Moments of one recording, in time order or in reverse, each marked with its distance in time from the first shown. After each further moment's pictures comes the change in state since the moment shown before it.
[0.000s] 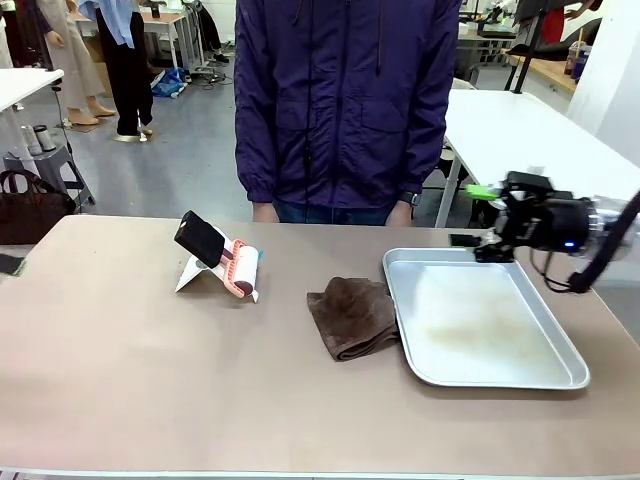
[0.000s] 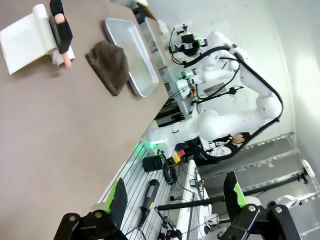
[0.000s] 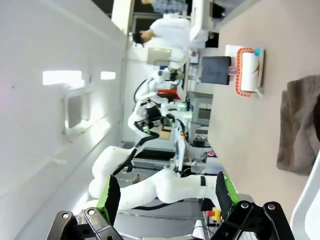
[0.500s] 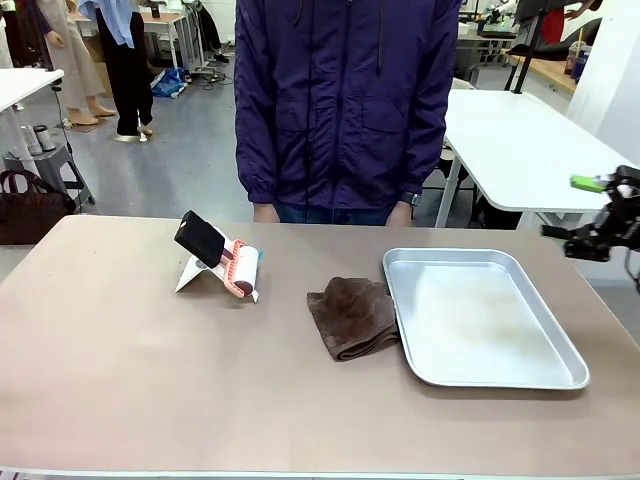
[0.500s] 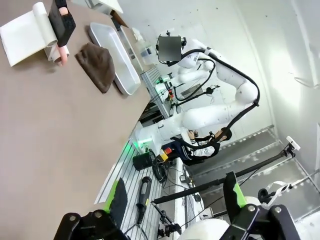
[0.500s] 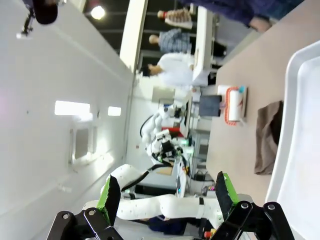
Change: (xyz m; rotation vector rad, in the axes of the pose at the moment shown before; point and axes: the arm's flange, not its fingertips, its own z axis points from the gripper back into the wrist) left arm -0.042 0.047 0.040 -0.136 -0.033 -0.056; right arm -0.006 0.013 0.135 -0.003 -0.228 0.017
